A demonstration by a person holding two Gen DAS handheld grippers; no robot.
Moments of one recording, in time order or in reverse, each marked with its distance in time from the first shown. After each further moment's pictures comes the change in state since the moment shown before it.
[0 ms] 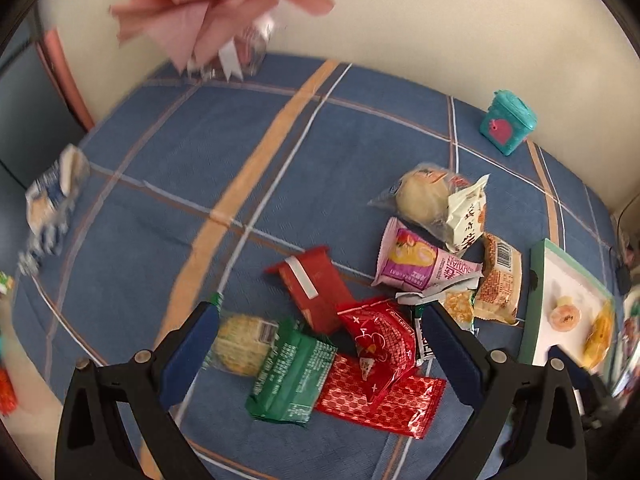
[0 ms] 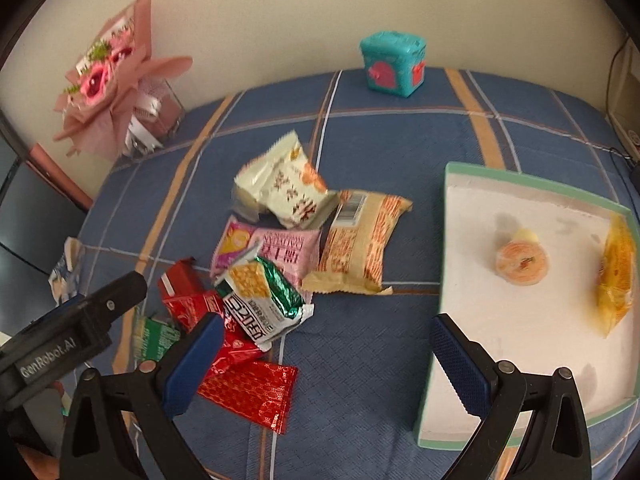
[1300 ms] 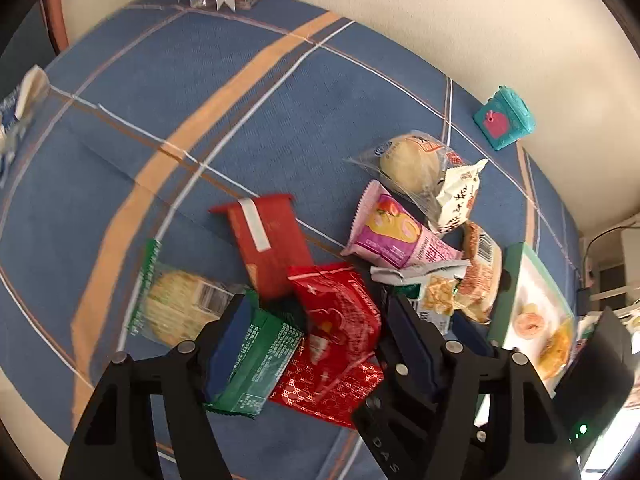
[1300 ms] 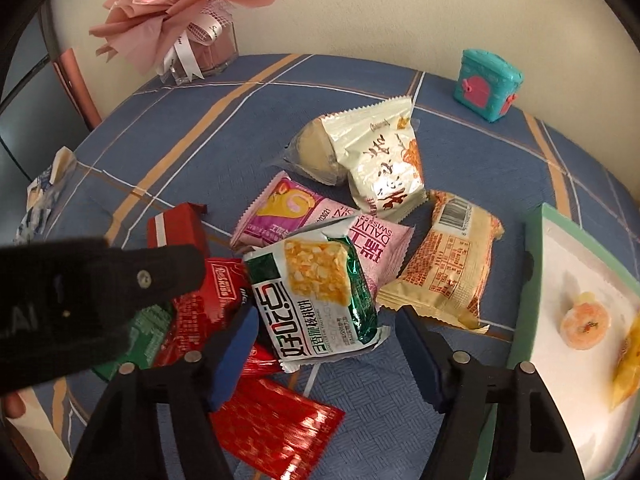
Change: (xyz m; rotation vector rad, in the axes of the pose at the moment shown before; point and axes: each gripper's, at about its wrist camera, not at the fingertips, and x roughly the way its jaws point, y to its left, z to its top) left arm 0.037 0.004 -0.010 -0.139 0.150 -0.193; right arm 0.059 0.059 -0.014 -0.291 -0.020 -0.052
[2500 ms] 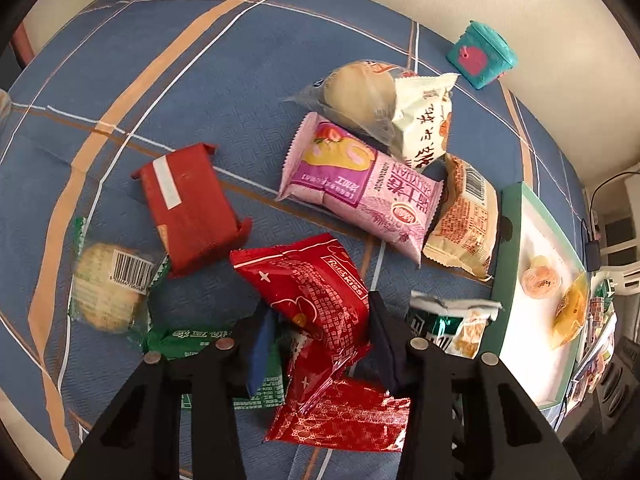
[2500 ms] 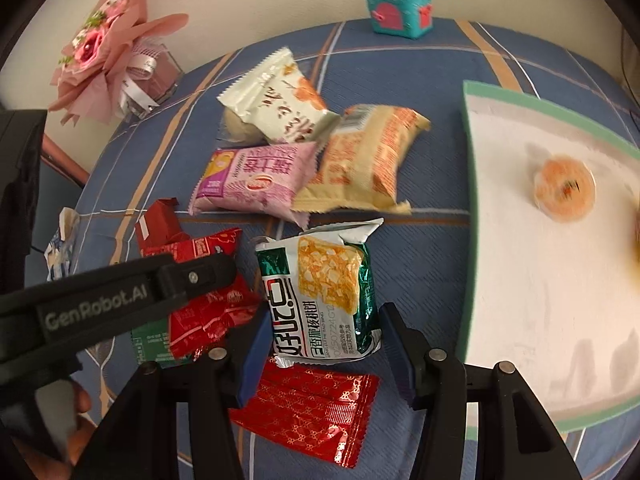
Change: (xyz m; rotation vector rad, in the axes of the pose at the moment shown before) left arm 0.041 -0.049 -0.021 0.123 0.081 0.027; right arm -0.021 -0.061 -0.044 0.305 0.098 0.115
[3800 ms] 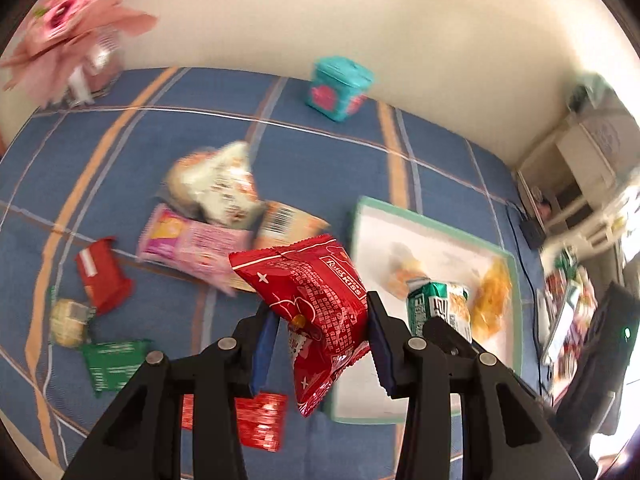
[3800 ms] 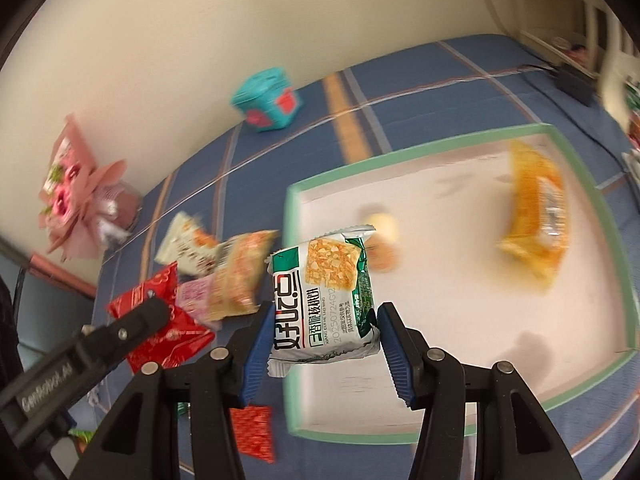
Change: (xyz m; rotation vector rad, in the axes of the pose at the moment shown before) left arm -0.069 -0.132 -0.028 0.225 -0.177 -0.089; right arm -0.097 -0.126 0.018 0.321 -0.176 0.001
